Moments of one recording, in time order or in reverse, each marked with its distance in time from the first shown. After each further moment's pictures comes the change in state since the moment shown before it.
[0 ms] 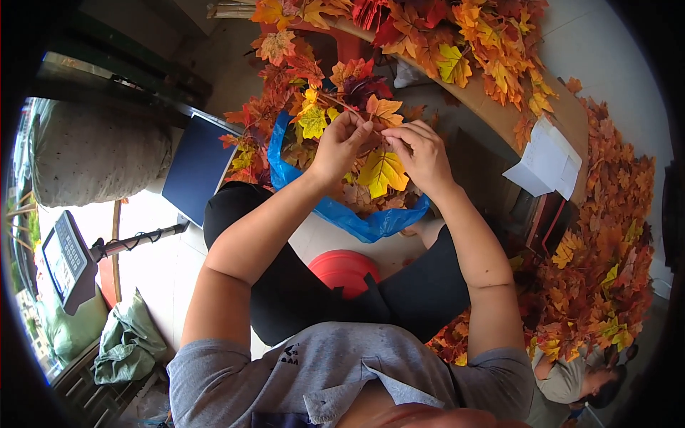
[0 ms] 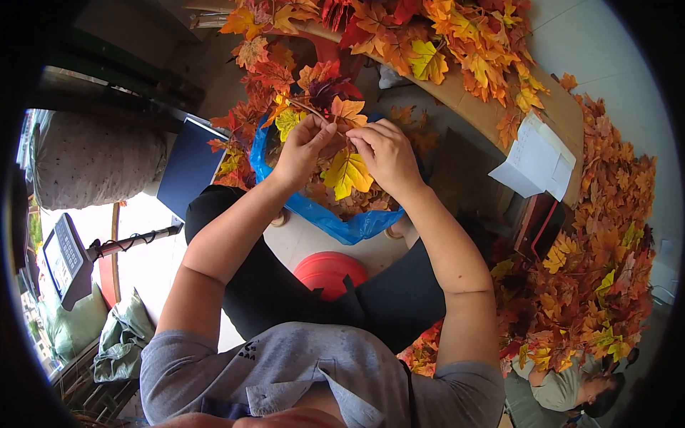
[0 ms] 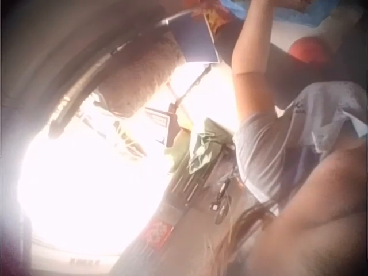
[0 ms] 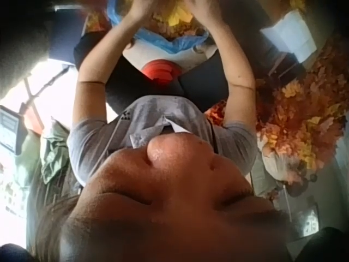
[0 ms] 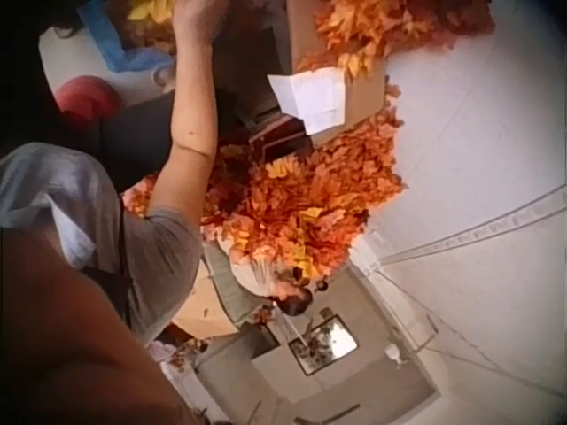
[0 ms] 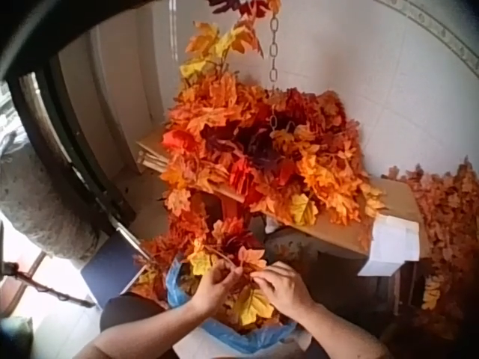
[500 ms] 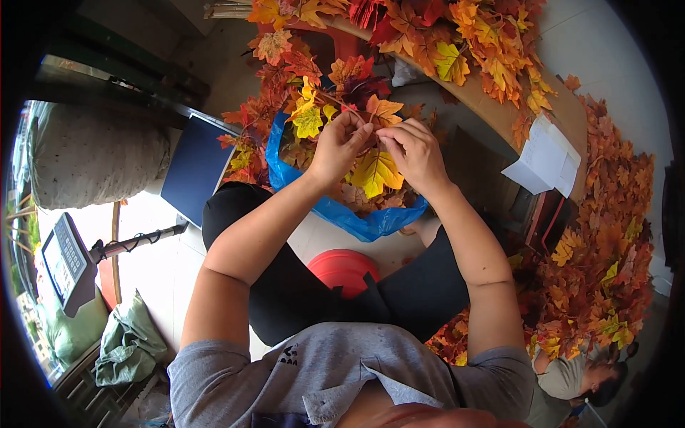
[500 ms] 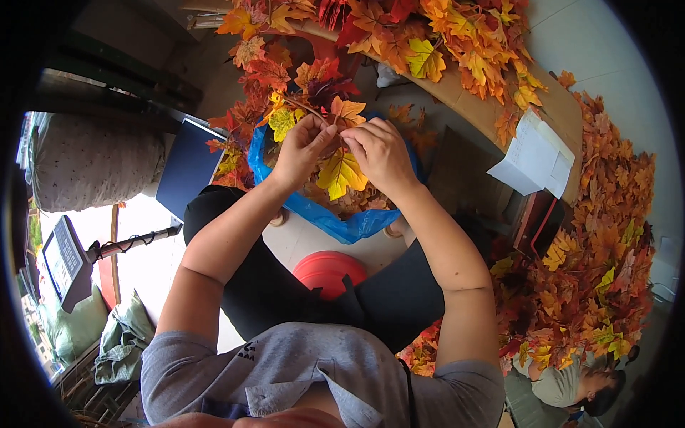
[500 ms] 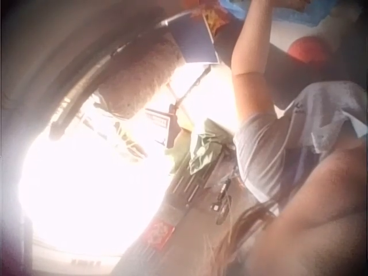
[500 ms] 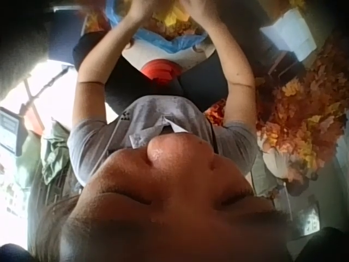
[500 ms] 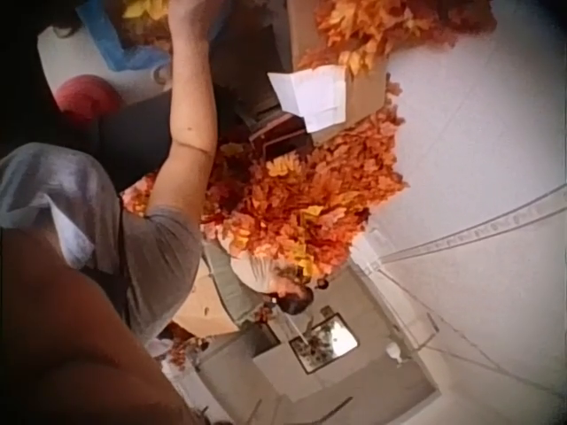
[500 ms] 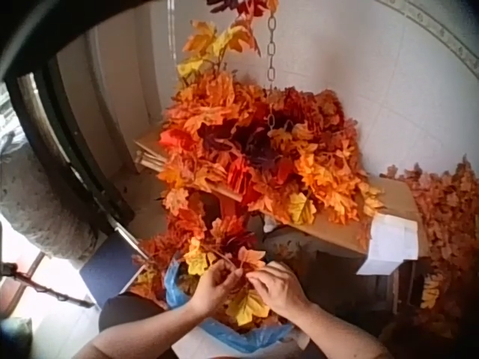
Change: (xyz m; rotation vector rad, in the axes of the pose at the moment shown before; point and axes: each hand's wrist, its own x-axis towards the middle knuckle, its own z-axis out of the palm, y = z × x) left_hand 0.003 -0.009 -0.009 0.251 0.003 0.085; right_hand 0.000 -0.001 0.006 -0.070 -0.018 -0.051
